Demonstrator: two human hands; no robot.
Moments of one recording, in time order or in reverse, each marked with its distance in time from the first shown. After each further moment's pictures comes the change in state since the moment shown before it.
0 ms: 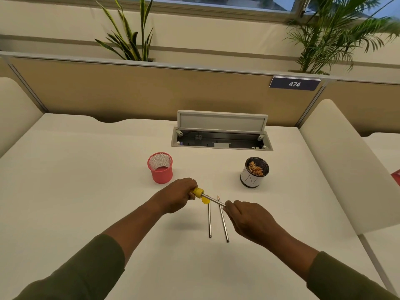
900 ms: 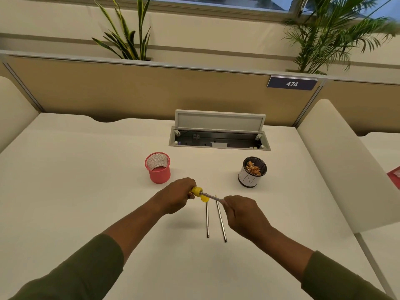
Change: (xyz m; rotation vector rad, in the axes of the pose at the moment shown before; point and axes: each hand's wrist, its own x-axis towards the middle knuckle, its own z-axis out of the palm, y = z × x) left_hand 0.003 0.006 0.005 0.011 0.015 -0.011; right_hand 0.016 -0.016 -0.004 0.329 0.044 0.293
